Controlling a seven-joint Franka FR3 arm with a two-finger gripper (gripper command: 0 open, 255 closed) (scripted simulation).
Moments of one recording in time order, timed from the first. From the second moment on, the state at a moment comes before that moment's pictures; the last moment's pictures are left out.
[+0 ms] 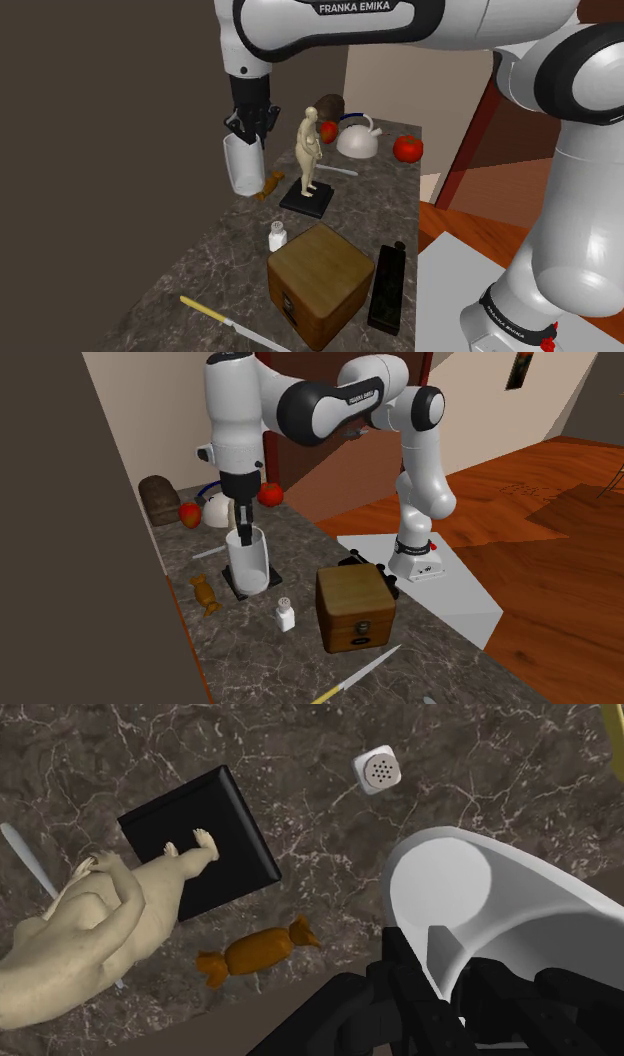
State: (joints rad) arm 0.20 0.29 0.45 -1.39 -0.19 1.68 0.50
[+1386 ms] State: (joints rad) arm 0.19 -0.29 0.46 -1.86 0.07 1.62 0.49
